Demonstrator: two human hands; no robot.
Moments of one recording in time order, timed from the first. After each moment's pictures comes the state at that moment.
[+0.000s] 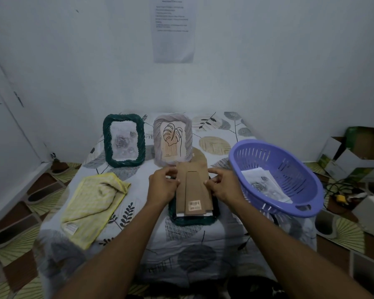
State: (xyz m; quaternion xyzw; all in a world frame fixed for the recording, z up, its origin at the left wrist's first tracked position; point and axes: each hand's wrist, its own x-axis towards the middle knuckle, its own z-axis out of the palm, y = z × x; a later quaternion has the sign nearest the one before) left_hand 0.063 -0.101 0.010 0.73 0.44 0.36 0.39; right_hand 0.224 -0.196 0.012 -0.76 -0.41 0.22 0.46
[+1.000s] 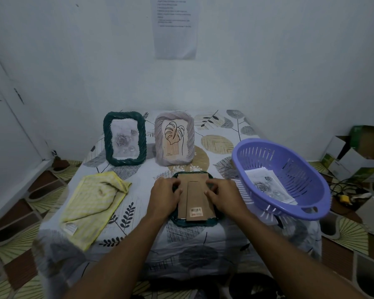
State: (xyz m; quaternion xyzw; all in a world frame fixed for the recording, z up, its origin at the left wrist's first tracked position) left_hand 0.061 -0.099 -0.022 0.83 0.42 0.31 0.22; right_hand 0.222 -0.200 -0.007 -0.79 -0.53 0.09 0.29
